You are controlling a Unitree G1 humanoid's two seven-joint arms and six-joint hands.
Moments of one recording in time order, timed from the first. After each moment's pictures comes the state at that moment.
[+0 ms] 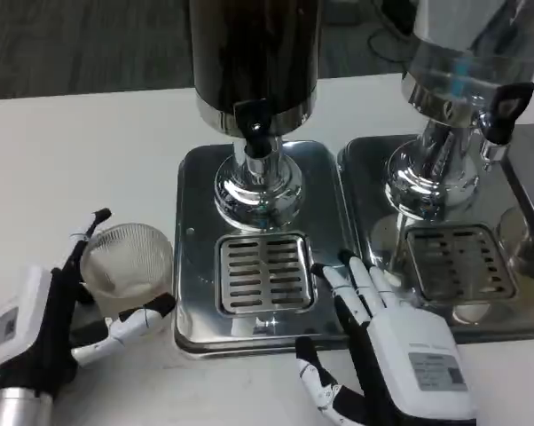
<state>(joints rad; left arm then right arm) -0.08 0.44 -0.12 0.84 0.56 -0.70 0.61 0.39 -0.17 0.52 -0.23 -1.06 0.12 -0.35</state>
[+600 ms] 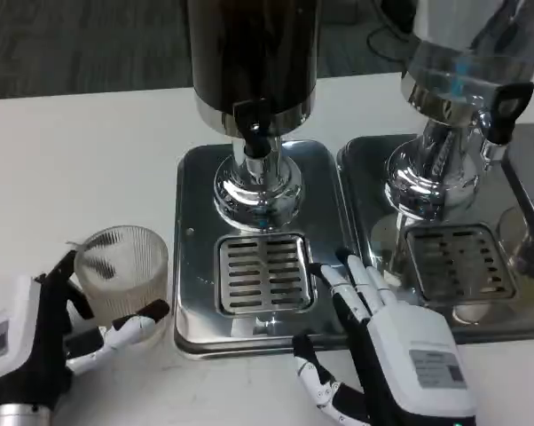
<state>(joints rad) -0.06 0.44 -0.14 0.85 0.62 -0.69 0.79 0.38 -0.18 0.52 -0.22 -1.03 0.10 -0.36</state>
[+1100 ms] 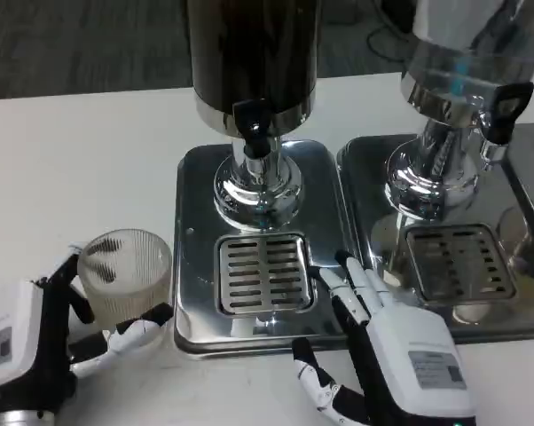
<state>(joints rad) -0.06 0.43 -0.18 0.86 0.65 -0.68 0.88 0.38 -0.19 0.52 -0.22 -1.03 0.10 -0.34</state>
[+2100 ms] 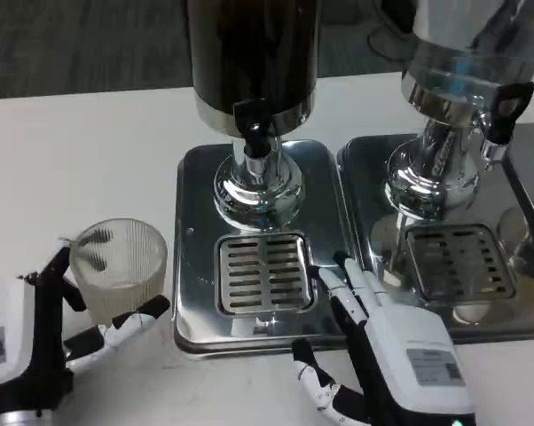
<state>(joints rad) -0.04 0.43 -0.18 0.79 0.68 -0.63 0.97 0.37 -0.19 0.51 -0.23 -1.03 0.11 -0.31</state>
